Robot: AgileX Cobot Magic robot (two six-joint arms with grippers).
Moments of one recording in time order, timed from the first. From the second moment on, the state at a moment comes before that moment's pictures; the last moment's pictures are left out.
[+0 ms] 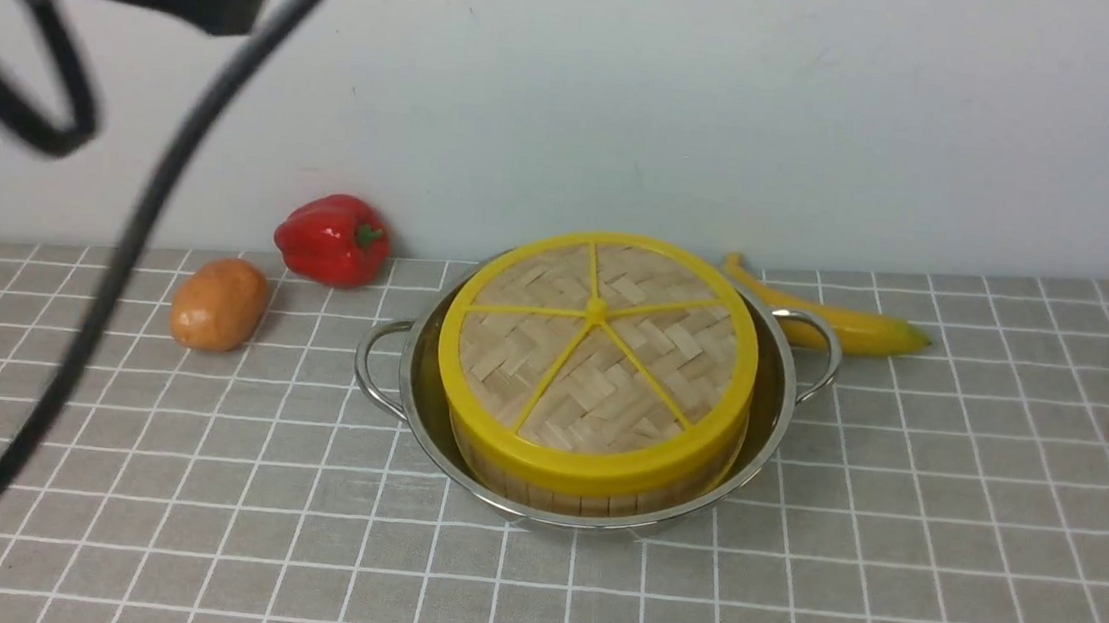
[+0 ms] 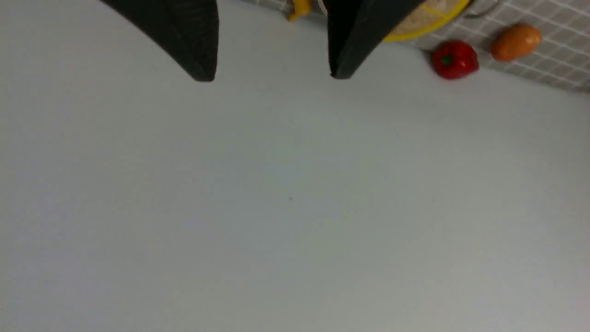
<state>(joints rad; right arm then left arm) 0.36 0.77 -1.66 -0.08 1.23 0.08 -0.53 1.09 -1.40 0.42 0.86 -0.01</state>
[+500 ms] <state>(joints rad) 0.36 0.48 -0.81 -0.16 1.06 0.13 -0.53 0.50 -0.69 0.43 0.84 -0.16</state>
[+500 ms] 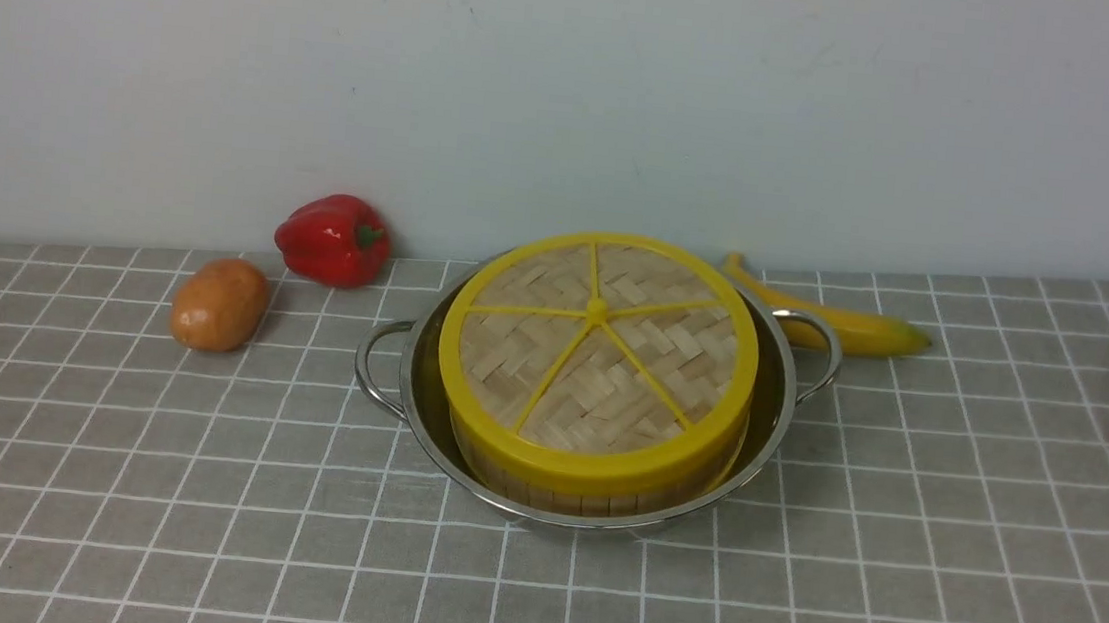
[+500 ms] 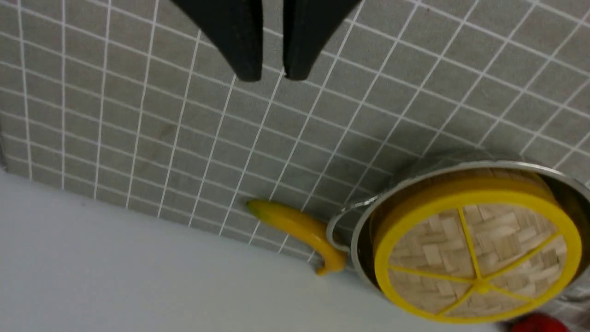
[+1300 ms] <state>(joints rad) 0.36 0.31 -0.65 -0.04 1.04 0.33 -0.53 0.23 -0.55 0.43 0.84 -0.18</state>
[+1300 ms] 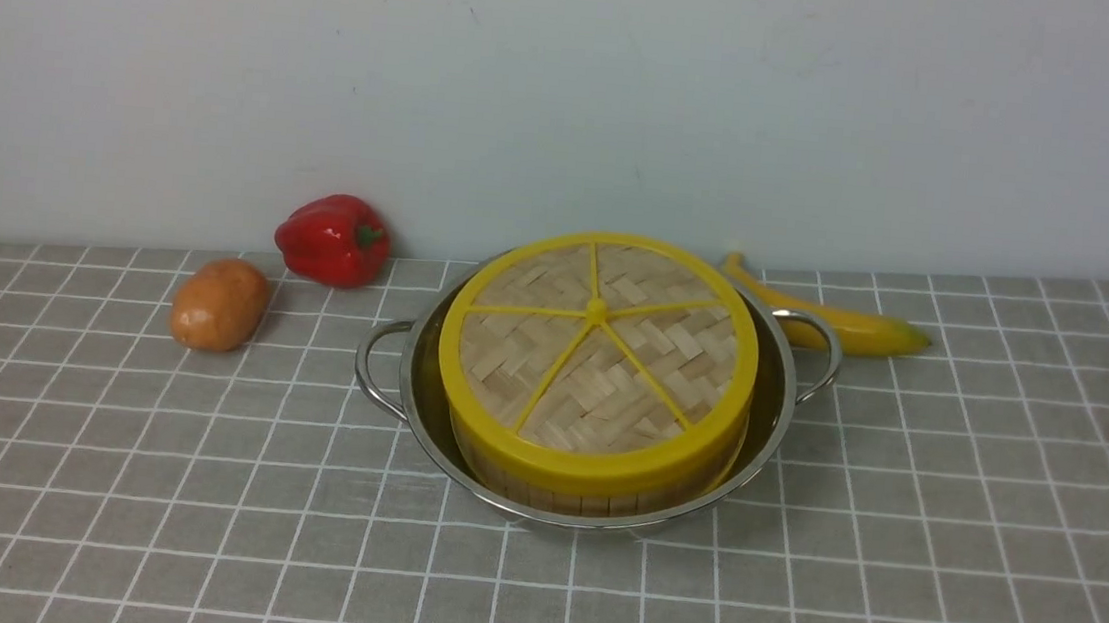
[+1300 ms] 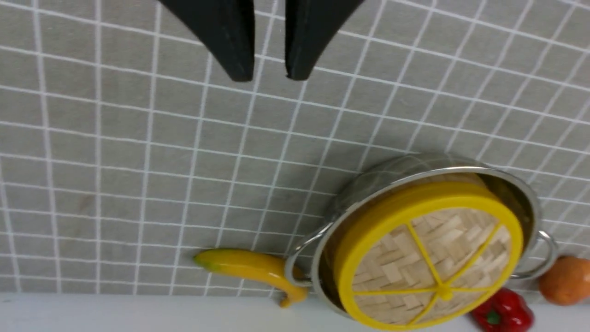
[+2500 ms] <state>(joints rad) 0.36 0.31 -0.65 0.23 1.03 0.32 -0.21 0.00 -0.03 0.49 0.21 -0.19</state>
